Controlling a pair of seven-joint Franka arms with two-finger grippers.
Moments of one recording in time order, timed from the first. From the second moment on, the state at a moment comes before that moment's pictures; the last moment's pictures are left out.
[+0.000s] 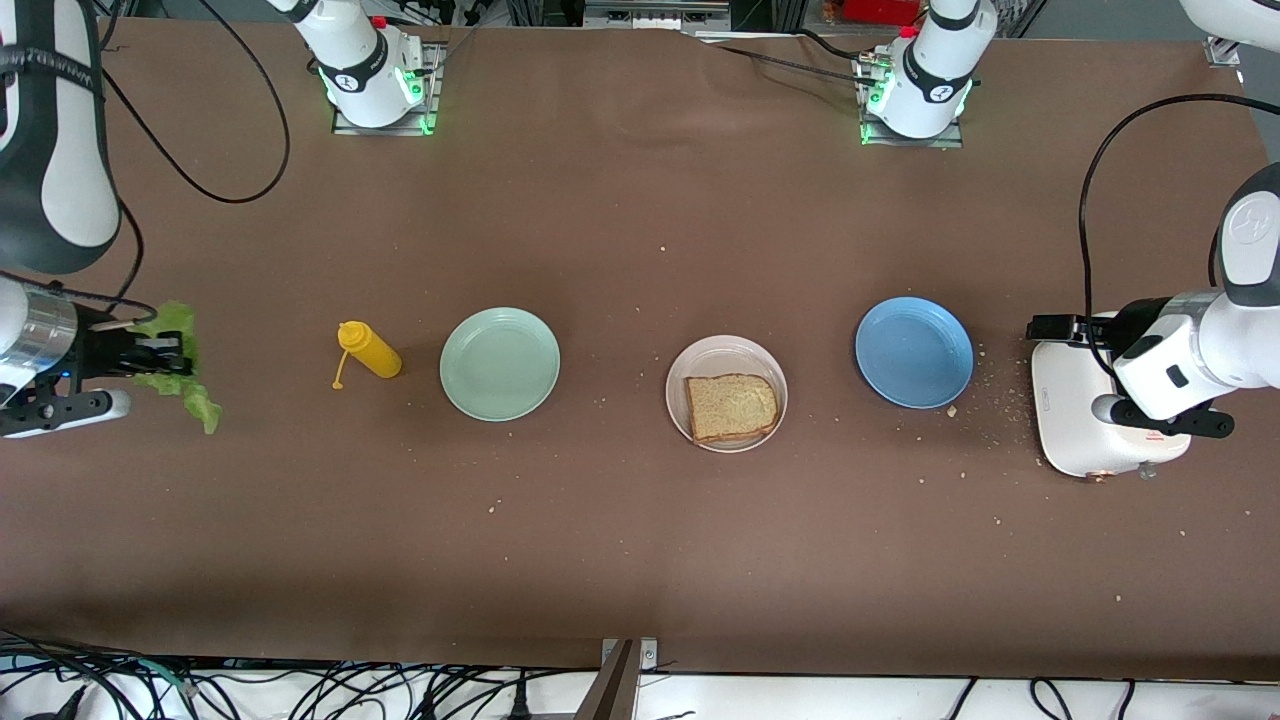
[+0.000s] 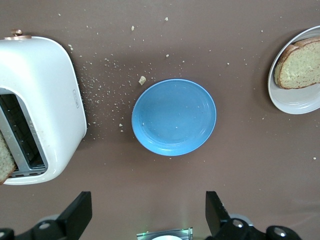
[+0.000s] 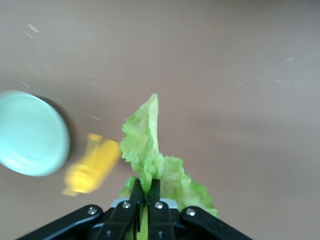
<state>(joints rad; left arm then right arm) -0.07 0.48 0.13 -1.23 -0.10 1.34 0.15 -0.03 0.37 0.00 -1.45 0.09 1.73 -0.14</state>
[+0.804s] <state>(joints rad) -0.07 0.48 0.13 -1.23 -0.10 1.34 0.15 0.30 0.52 0.12 -1.41 0.15 2.21 1.04</state>
